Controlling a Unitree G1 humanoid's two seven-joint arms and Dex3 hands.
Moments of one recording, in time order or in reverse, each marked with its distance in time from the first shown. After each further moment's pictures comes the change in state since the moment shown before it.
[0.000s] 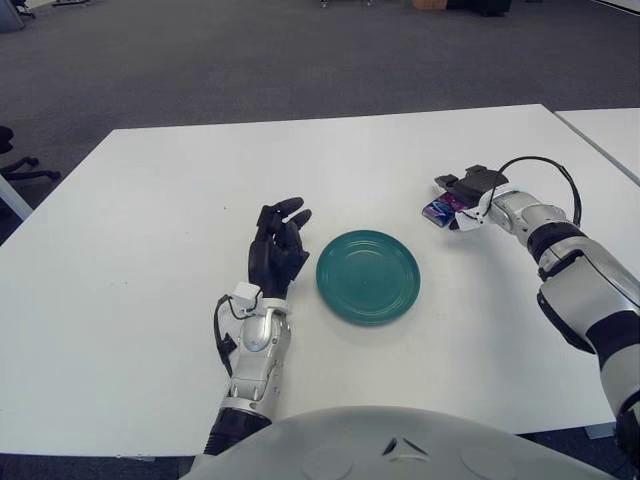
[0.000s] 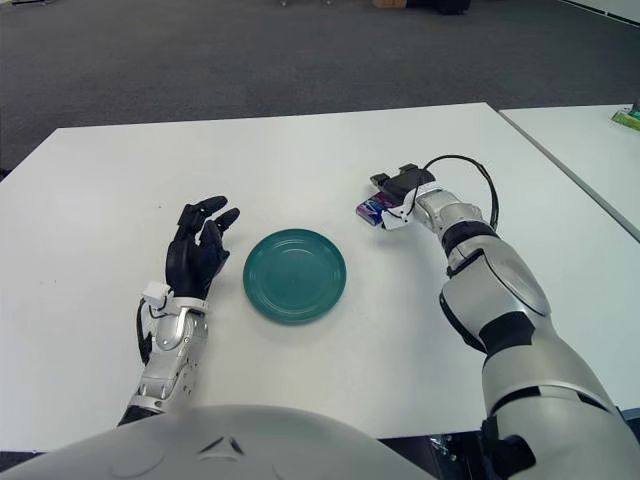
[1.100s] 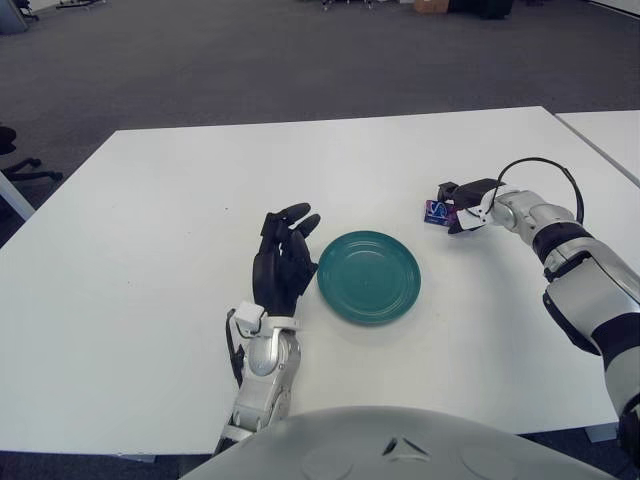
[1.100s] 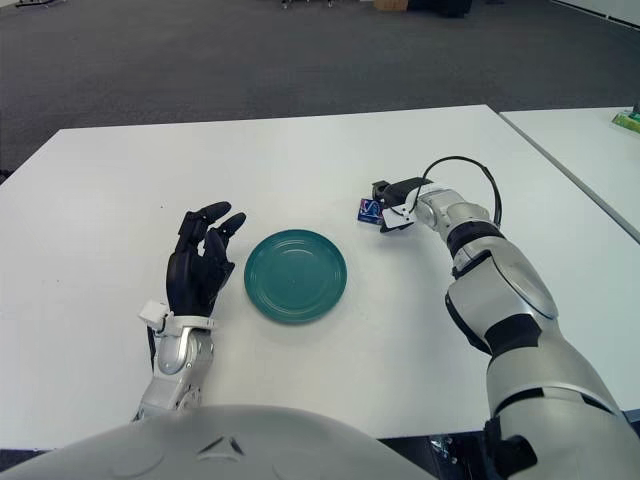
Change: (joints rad) left arm 0.153 0.022 -0.154 -0.182 -0.003 -0.005 0.094; right arm 0.021 -0.017 -0.027 -0.028 0.127 -0.060 0.219
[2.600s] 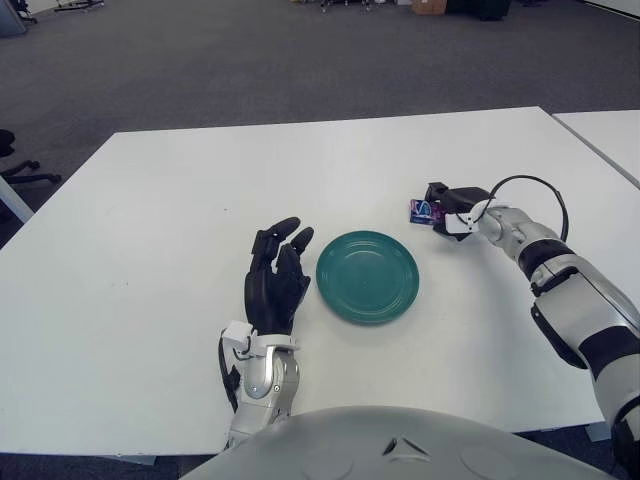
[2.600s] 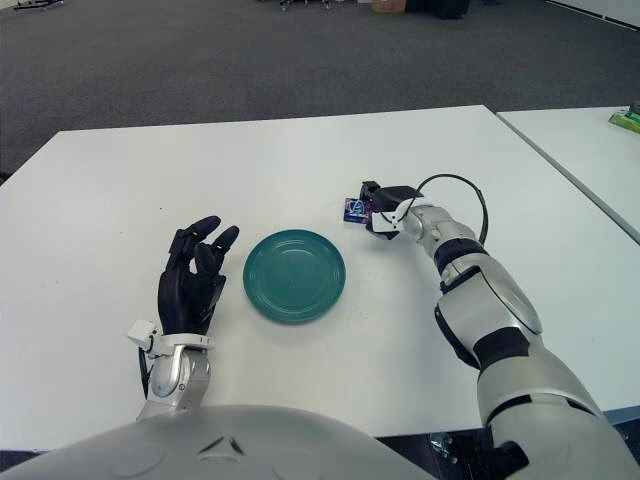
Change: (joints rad) left arm 0.081 0.001 -0.002 -0.059 -0.099 0.025 0.007; right arm 0.088 0.080 -0.093 -0.024 0.127 0.051 -0.128
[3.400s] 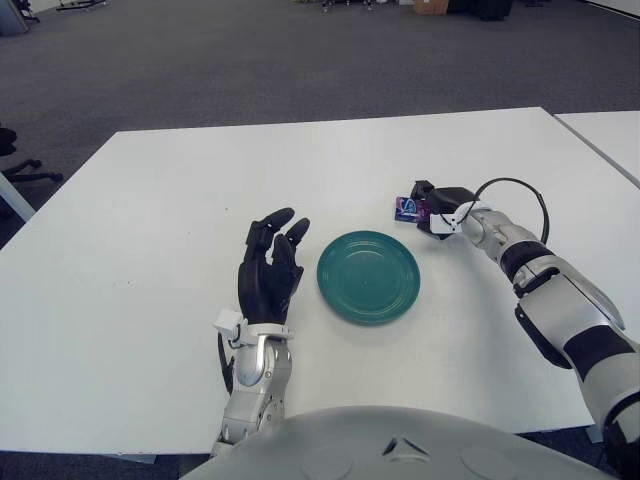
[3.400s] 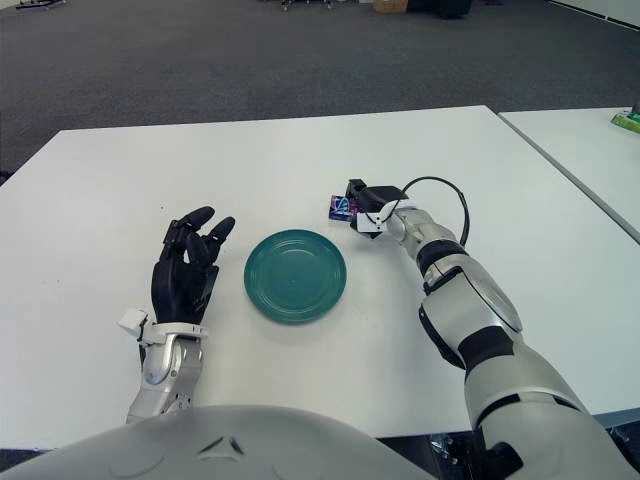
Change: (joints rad) left arm -0.056 -0.003 0.064 -0.013 -0.044 0.044 -0.052; right arm -0.012 0.048 -0.001 0.017 0.016 0.021 -0.060
